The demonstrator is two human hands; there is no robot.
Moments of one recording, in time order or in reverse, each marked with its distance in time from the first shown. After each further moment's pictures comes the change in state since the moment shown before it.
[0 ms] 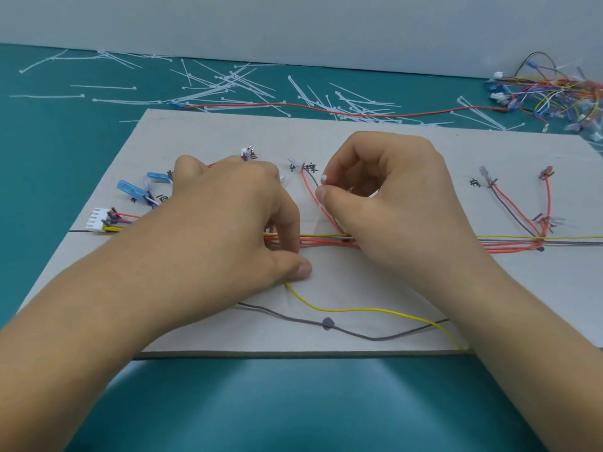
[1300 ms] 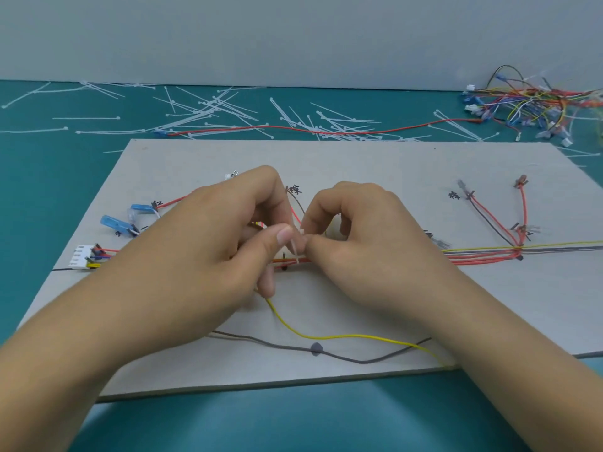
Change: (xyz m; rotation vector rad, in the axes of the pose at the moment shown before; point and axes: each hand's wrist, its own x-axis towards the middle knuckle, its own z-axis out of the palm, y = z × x) left_hand 0.001 -0.019 0.006 -0.472 -0.005 0.185; right_hand -0.007 -0.003 -0.002 -0.169 -0.235 0.105
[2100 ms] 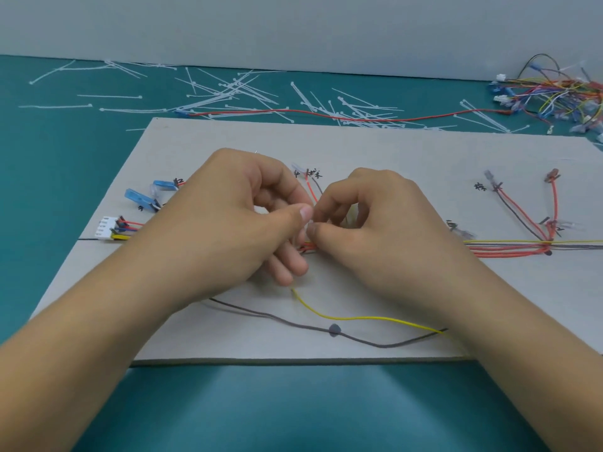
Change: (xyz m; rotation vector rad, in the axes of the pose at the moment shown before) left_hand 0.005 0.005 0.006 -0.382 0.122 -0.339; right_hand -0.002 -0.003 0.004 0.020 -0.015 -0.002
